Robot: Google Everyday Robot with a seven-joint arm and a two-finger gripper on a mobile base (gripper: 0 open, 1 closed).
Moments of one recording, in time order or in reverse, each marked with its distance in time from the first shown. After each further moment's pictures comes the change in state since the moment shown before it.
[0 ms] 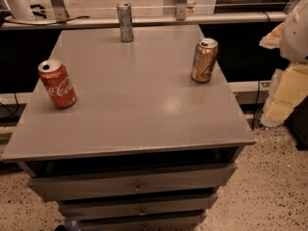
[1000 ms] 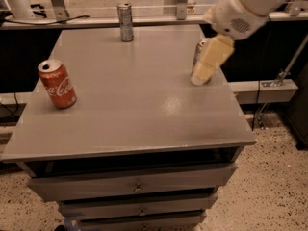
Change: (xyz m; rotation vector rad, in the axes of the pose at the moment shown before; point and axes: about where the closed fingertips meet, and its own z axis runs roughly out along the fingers) arm -0.112 -0.081 0.046 0.068 -0.240 -0.036
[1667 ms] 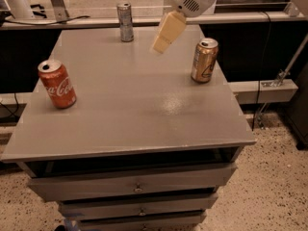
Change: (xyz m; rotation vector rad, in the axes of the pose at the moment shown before) arm -0.100 -0.064 0.042 0.090 -0.176 -0.004
